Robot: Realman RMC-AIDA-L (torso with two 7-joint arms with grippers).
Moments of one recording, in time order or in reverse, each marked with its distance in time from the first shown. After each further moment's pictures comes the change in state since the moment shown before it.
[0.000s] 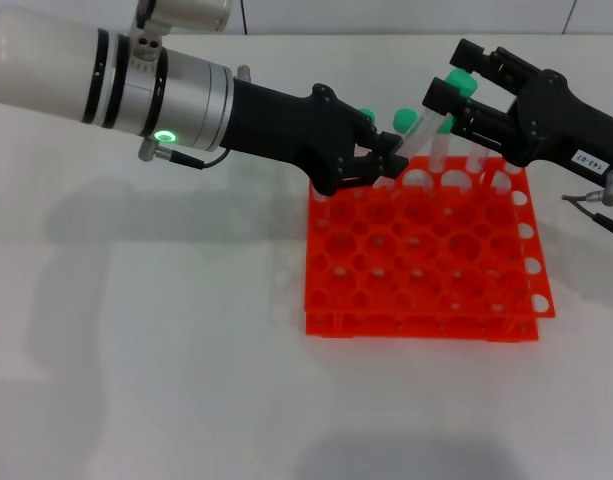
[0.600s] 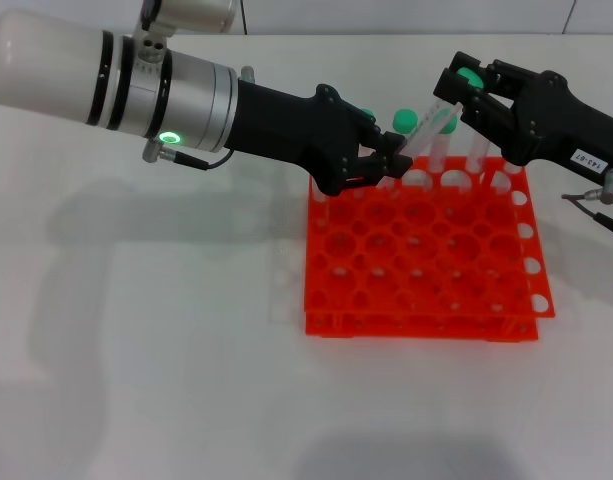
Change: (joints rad) left arm 0.000 -0.007 0.000 0.000 -0.002 -0.007 0.001; right arm 0.000 -0.003 -0.003 0.000 0.000 0.022 0.002
